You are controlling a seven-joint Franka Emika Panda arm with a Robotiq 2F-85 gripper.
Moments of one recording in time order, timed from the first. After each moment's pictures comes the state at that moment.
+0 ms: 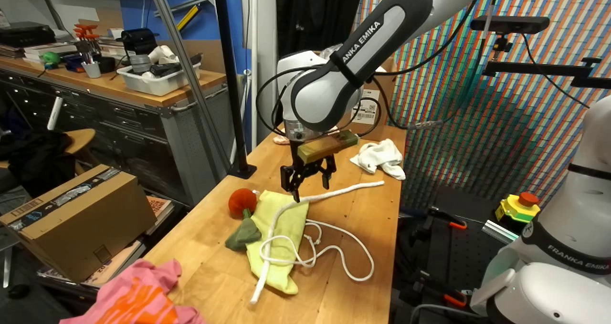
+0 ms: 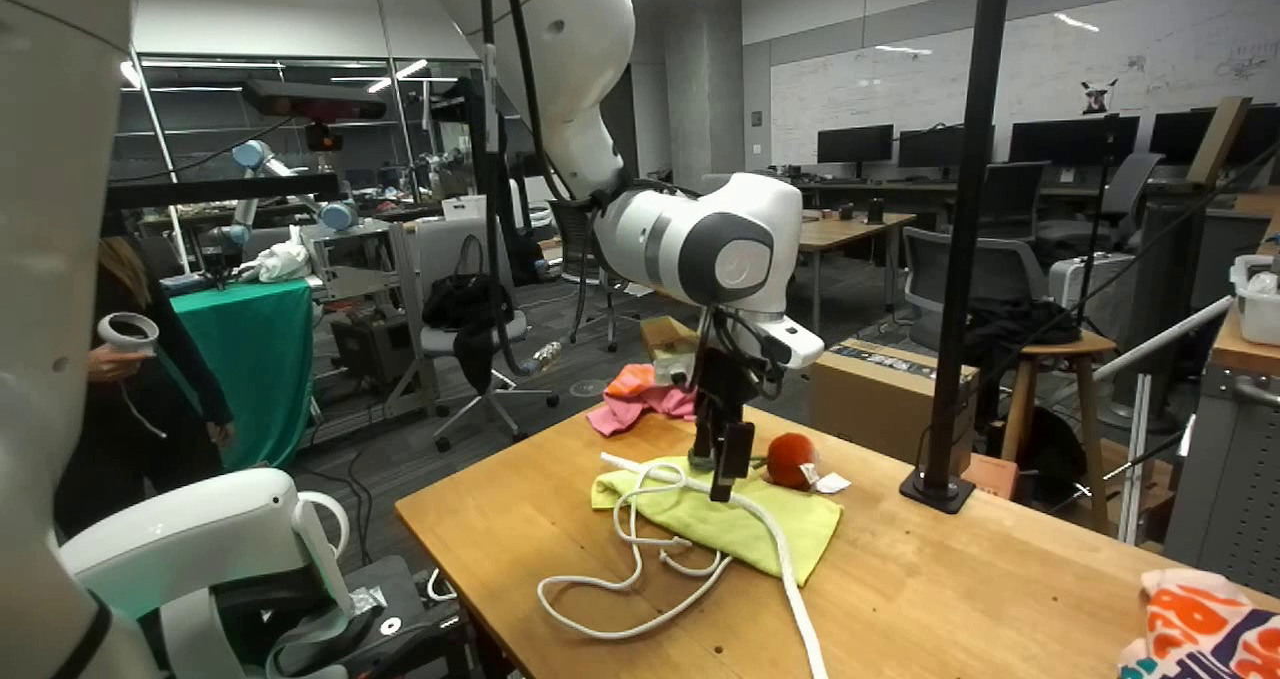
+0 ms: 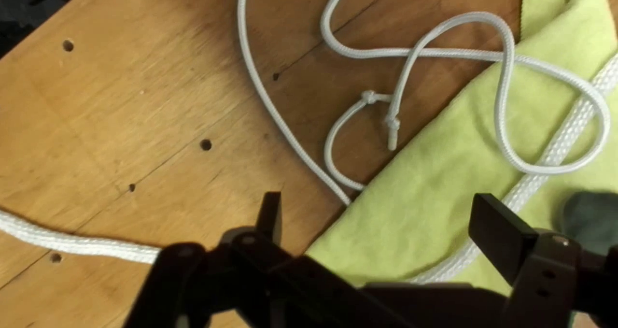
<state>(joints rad) 0.09 0.38 0.06 -2.13 0.09 2.31 0.54</state>
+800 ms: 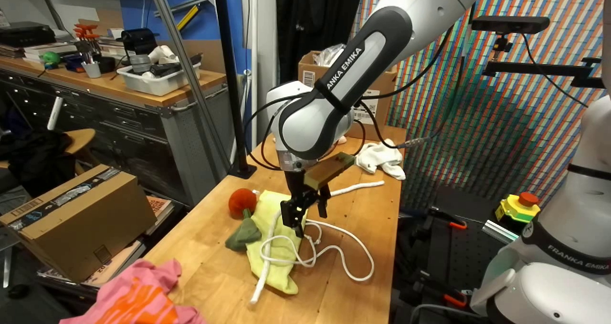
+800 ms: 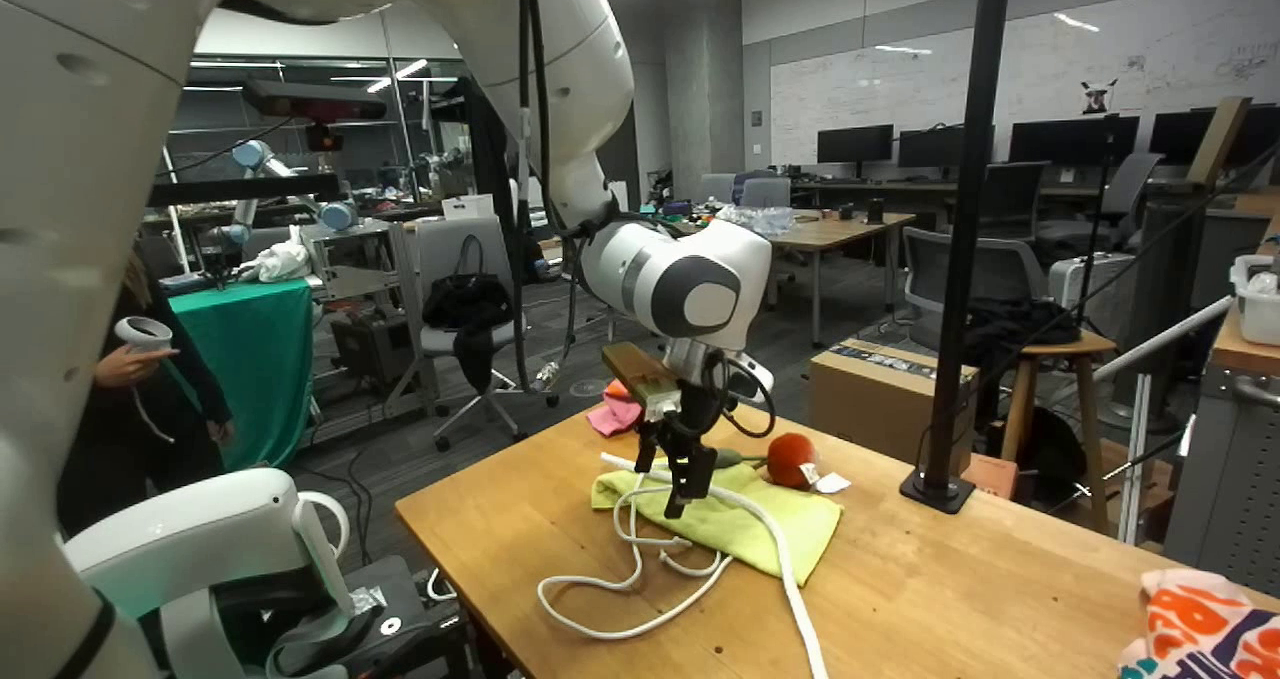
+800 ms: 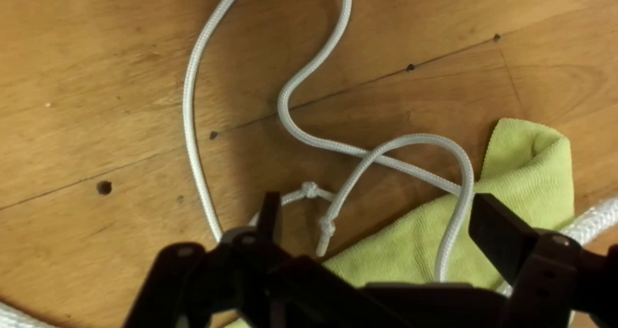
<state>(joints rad) 0.12 0.48 0.12 -2.10 0.17 2.28 0.25</state>
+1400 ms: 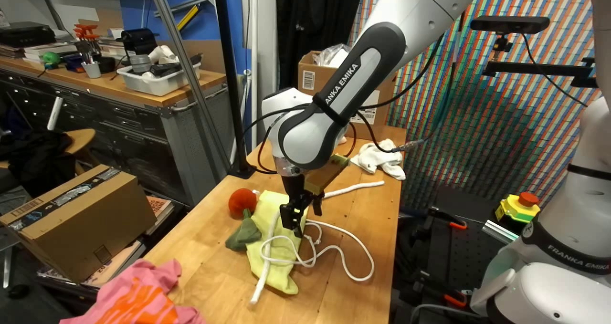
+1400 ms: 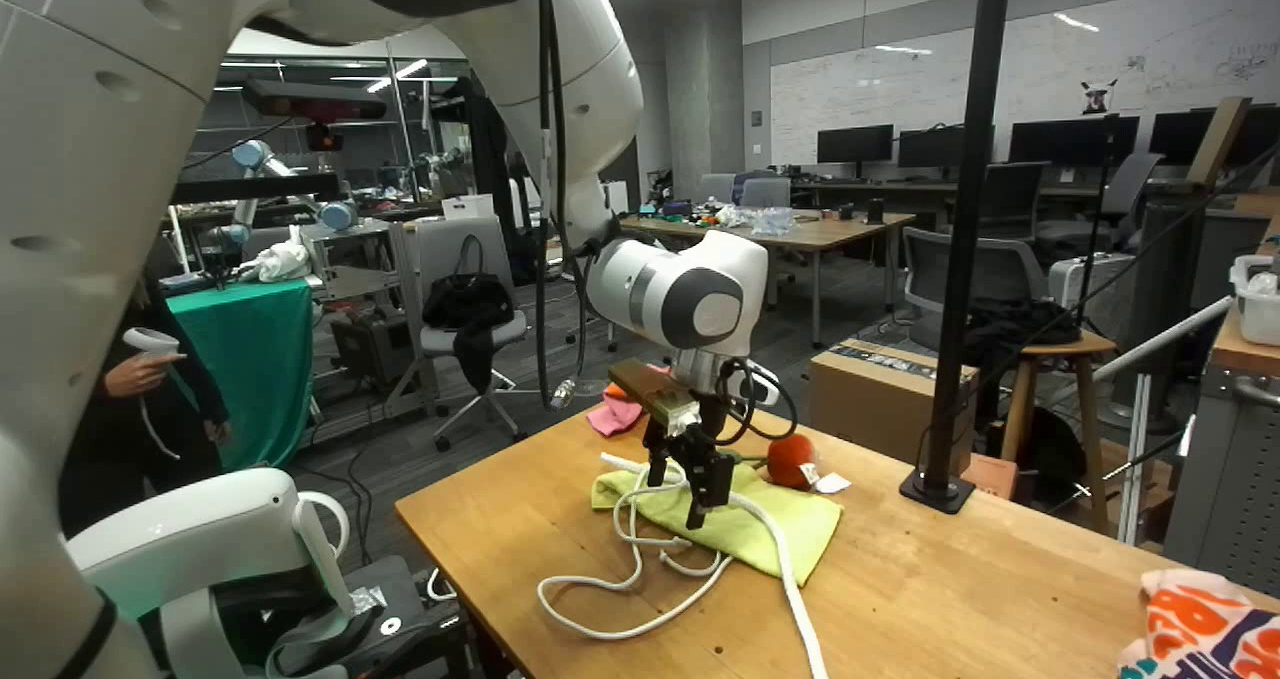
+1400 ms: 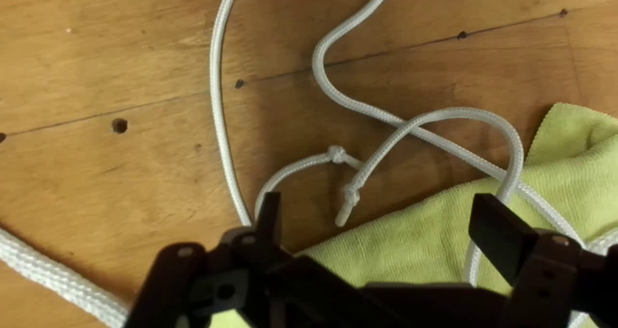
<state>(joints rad) 0.14 0.53 0.10 -2.07 0.07 2.33 0.21</state>
